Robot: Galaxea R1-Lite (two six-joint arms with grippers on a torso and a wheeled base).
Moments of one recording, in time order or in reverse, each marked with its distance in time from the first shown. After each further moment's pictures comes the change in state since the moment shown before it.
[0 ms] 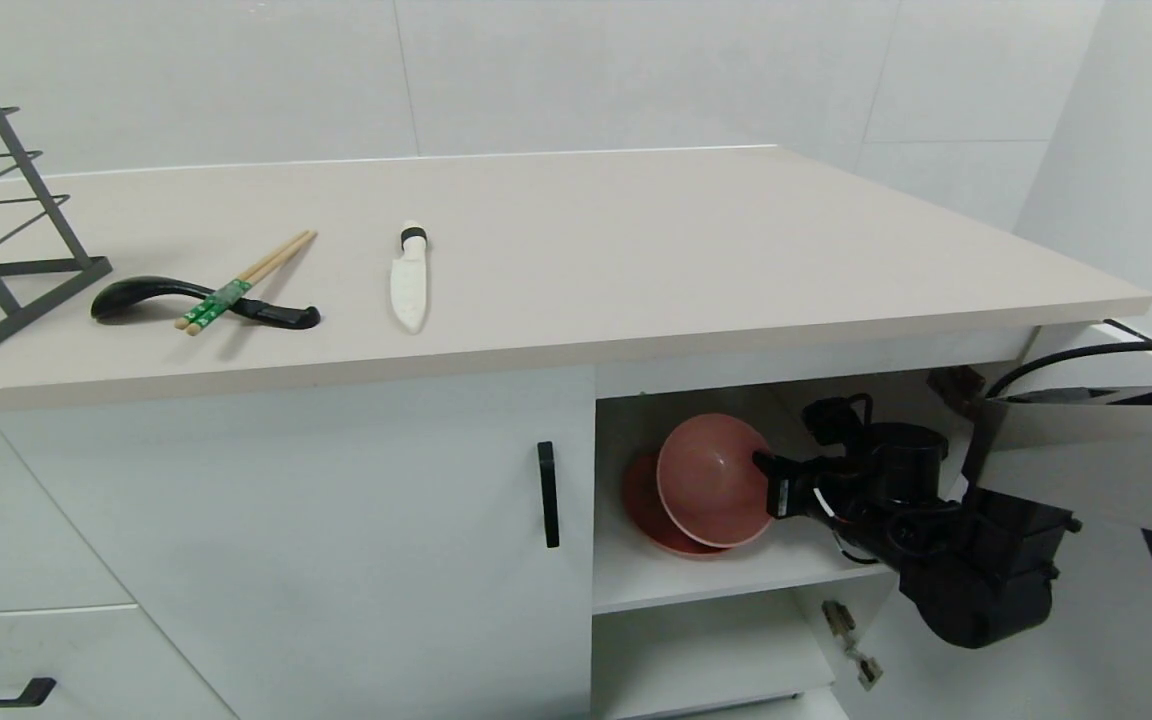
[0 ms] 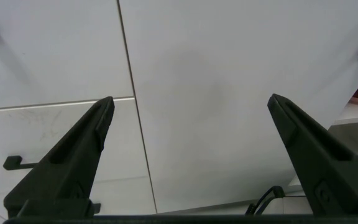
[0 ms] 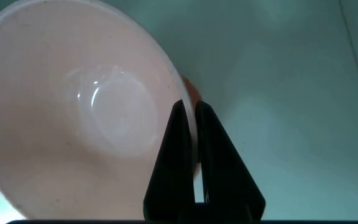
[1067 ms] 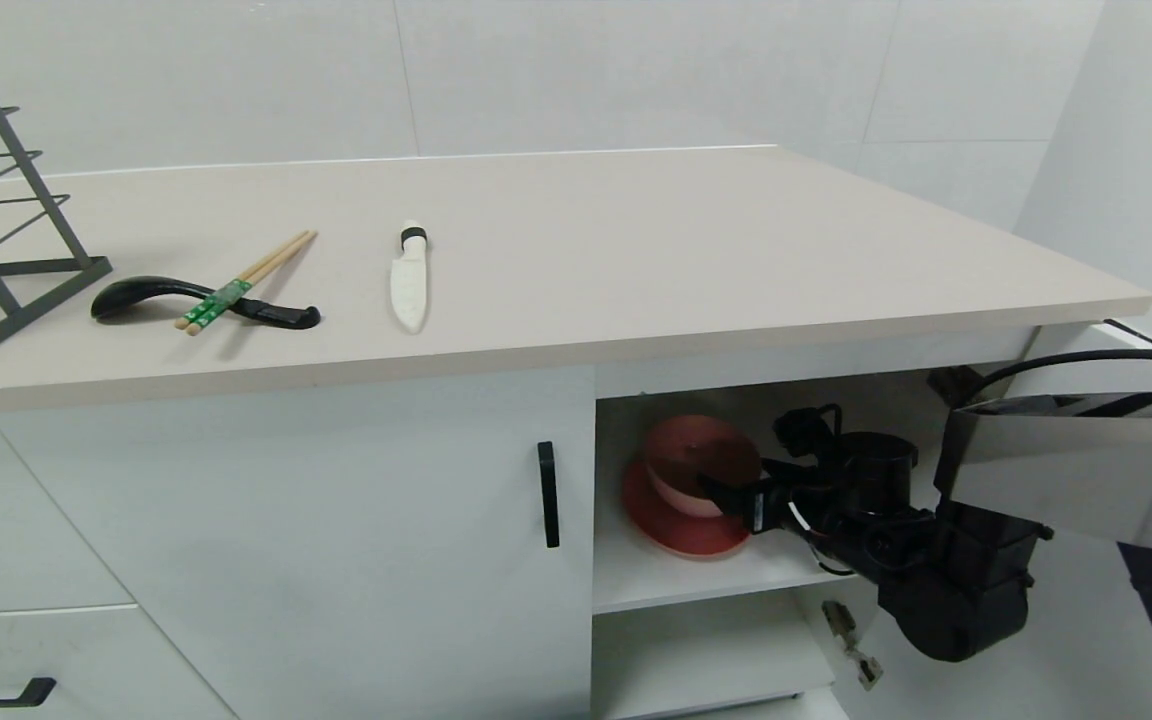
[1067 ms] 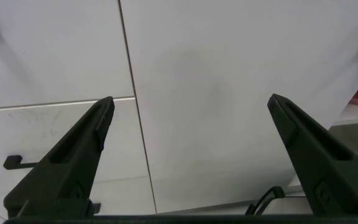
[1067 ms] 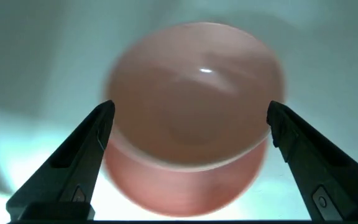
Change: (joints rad) left arm 0.000 0.000 0.000 0.000 0.001 -0.002; right arm 0.074 0.009 0.003 -0.001 0.001 0.003
